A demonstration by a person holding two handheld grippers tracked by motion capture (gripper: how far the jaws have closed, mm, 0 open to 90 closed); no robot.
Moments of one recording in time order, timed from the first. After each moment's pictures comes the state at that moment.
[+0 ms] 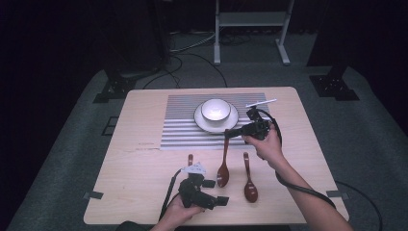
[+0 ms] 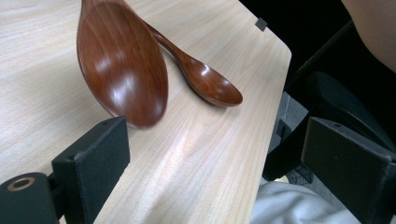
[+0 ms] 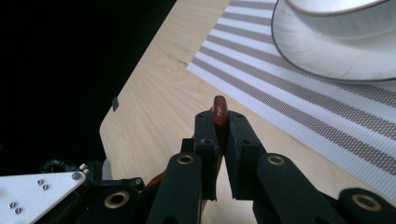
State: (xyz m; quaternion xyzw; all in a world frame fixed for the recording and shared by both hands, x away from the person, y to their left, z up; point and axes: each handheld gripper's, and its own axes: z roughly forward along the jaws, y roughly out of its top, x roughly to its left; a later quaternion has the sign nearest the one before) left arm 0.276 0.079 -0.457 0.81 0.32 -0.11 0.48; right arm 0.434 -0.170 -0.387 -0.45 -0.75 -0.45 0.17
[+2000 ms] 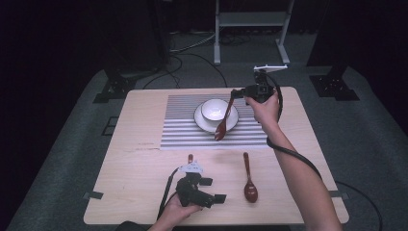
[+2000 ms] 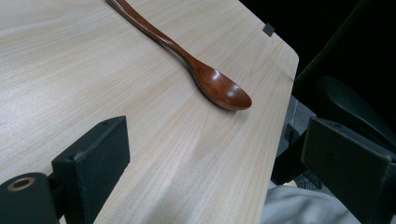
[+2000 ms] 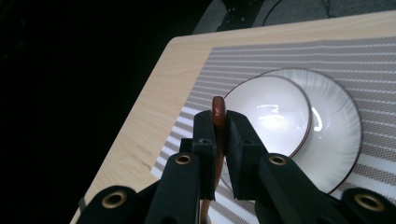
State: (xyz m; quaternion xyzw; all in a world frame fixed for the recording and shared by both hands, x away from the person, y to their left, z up) left arm 0.277 0.085 -0.455 0.81 0.32 -0.09 0.49; right arm 0.509 -0.183 -0.321 -0.54 -0.68 -0.48 0.06
